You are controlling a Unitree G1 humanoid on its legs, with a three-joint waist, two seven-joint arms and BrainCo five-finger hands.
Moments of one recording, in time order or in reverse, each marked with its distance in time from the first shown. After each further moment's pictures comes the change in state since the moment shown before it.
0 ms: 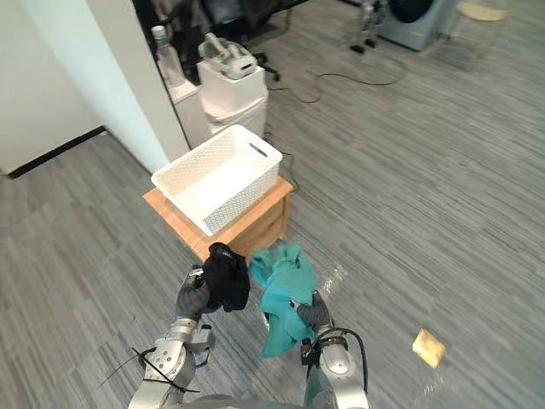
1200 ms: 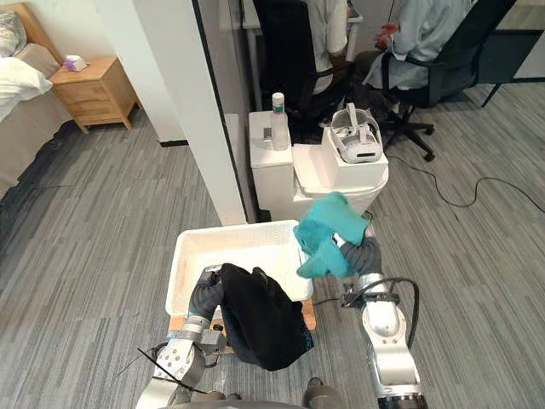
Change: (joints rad) left arm -0.035 -0.005 -0.063 -0.036 -0.039 -0.010 -0.063; right arm -0.213 -0.241 -0.171 -0.504 0.010 -0.069 -0.048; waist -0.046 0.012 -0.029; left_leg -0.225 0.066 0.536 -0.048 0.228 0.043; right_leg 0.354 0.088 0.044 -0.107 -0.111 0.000
